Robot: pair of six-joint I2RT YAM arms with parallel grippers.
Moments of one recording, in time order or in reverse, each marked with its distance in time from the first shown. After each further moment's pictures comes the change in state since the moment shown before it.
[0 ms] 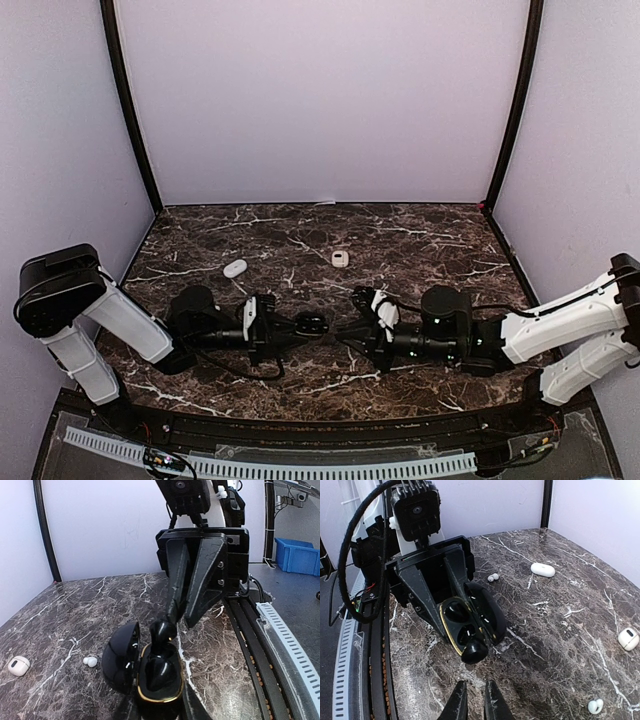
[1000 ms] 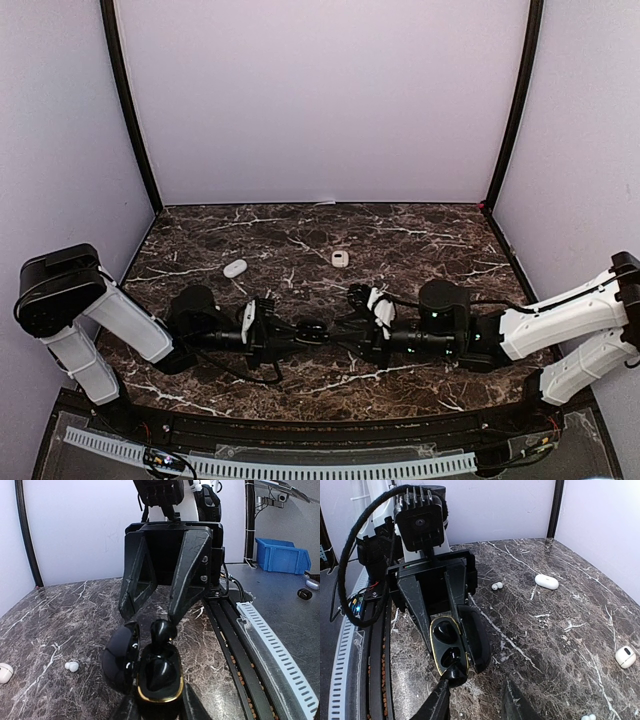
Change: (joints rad) left arm 0.000 0.001 0.002 -0.002 0.099 -0.012; right arm -0.011 0.003 0.038 -0.016 -0.036 -0.074
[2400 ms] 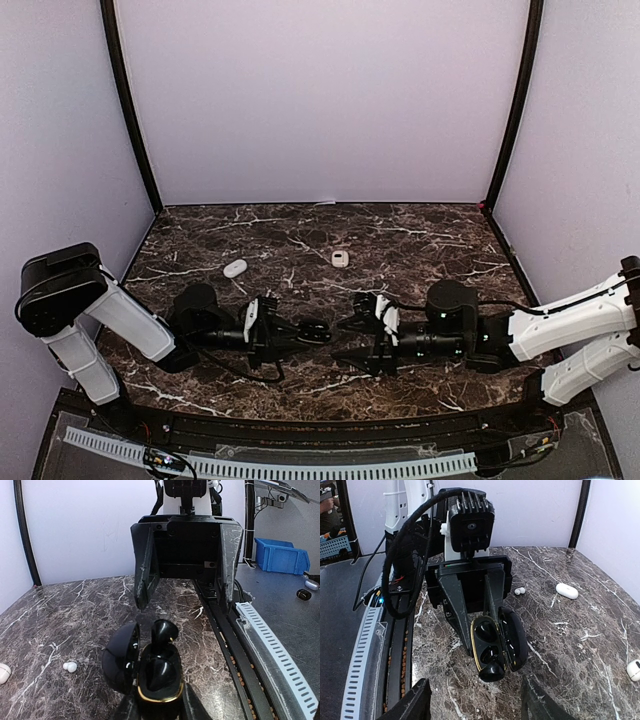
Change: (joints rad) left arm 0.002 0.008 0.018 -0.021 0.009 -0.004; right arm 0.000 -0.060 -0.027 -0.023 -0.119 -0.036
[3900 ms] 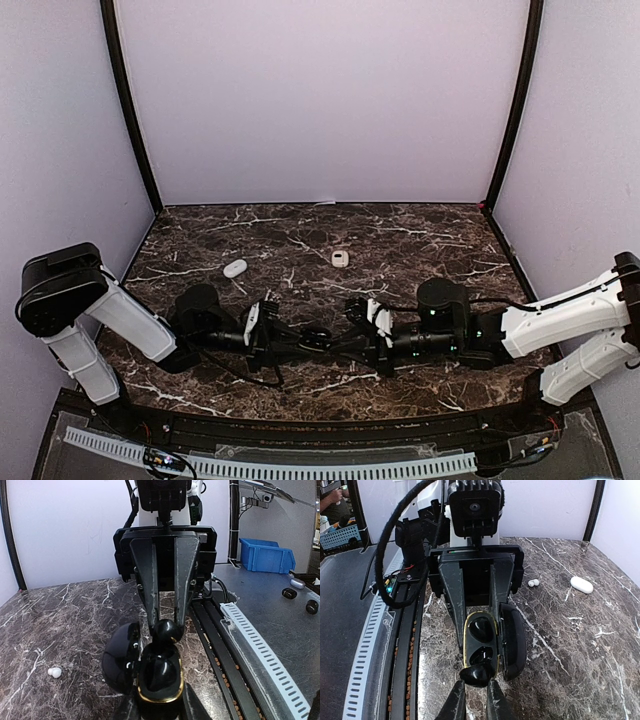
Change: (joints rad) left arm -0.006 0.004 0.009 -0.007 0.054 -0.010; right arm -0.007 0.049 0.037 -0.053 -0.083 -0.023
